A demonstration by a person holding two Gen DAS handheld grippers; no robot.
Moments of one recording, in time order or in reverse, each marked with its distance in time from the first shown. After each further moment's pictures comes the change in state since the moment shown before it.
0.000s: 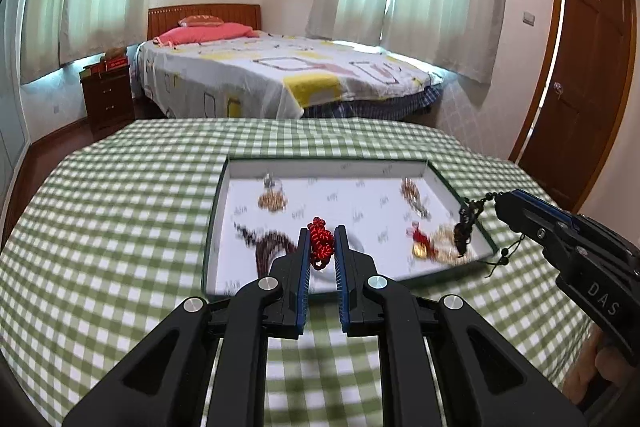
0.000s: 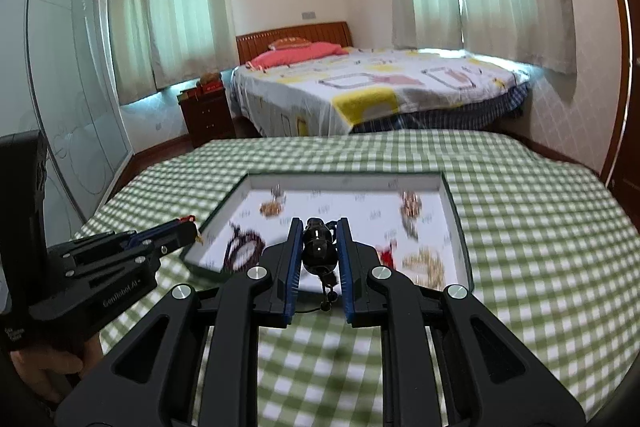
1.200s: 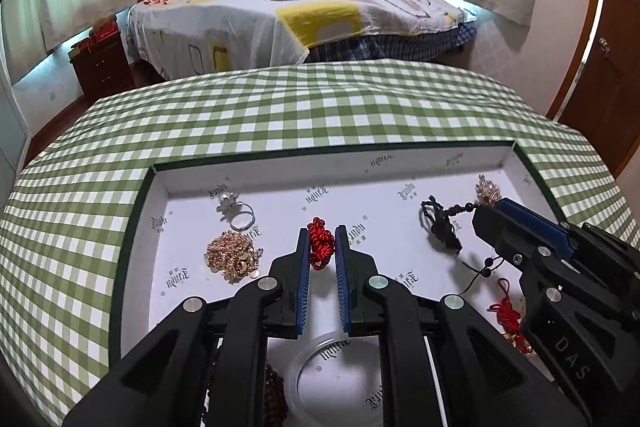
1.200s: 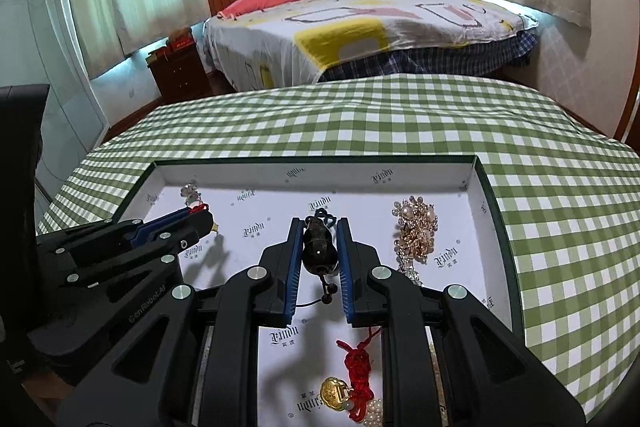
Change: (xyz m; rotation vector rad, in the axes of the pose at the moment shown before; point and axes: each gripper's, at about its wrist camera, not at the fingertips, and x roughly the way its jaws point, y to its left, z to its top) left arm 0.182 -0.012 0.034 0.040 0.259 0.100; right arm 0.176 -0.055 0.008 0.068 0.251 -0.037
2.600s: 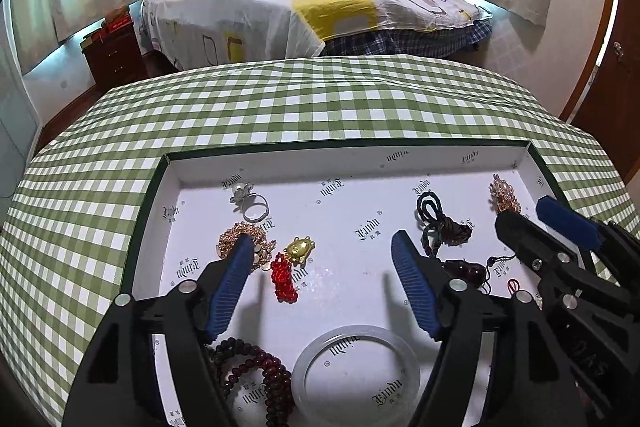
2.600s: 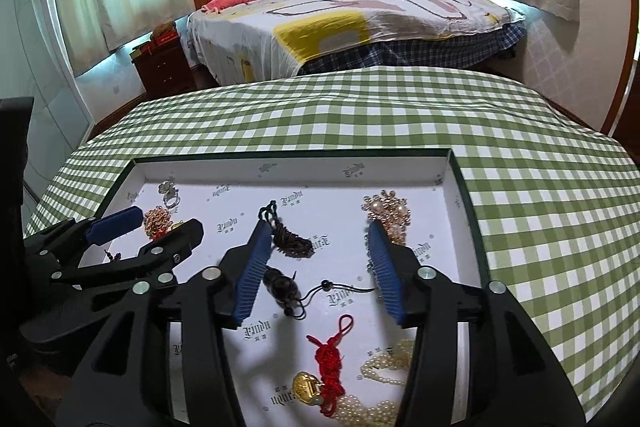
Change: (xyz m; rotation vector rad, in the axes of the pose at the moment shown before) left arm 0.002 0.004 0.006 -0.030 0.021 0.044; right arm -0.006 -0.019 0.003 0.013 0.013 -0.059
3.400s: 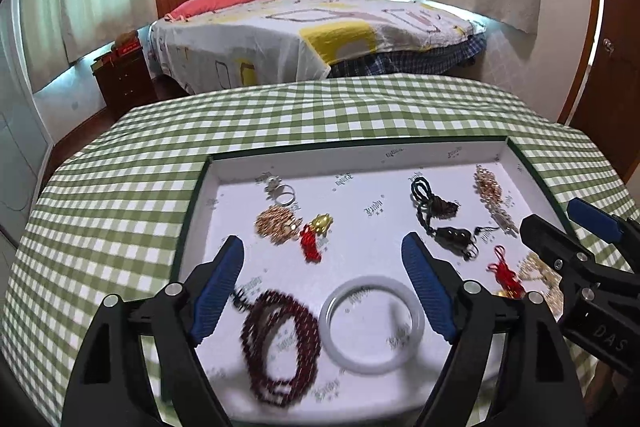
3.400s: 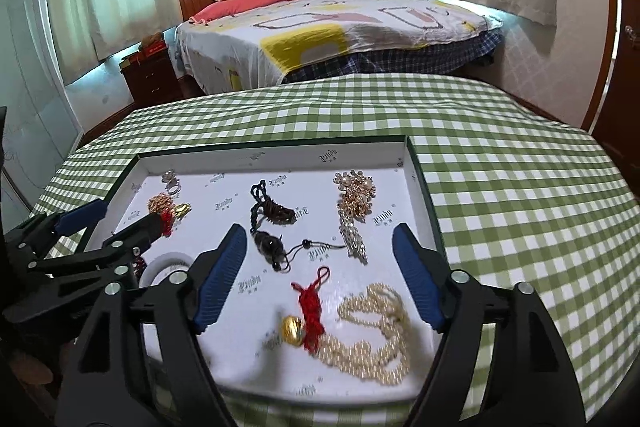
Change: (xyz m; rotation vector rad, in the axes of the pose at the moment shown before) left arm -0.056 0.007 -0.033 0.025 -0.106 0.022; right arm -0.053 0.001 -0.028 0.011 -0.052 -0.060
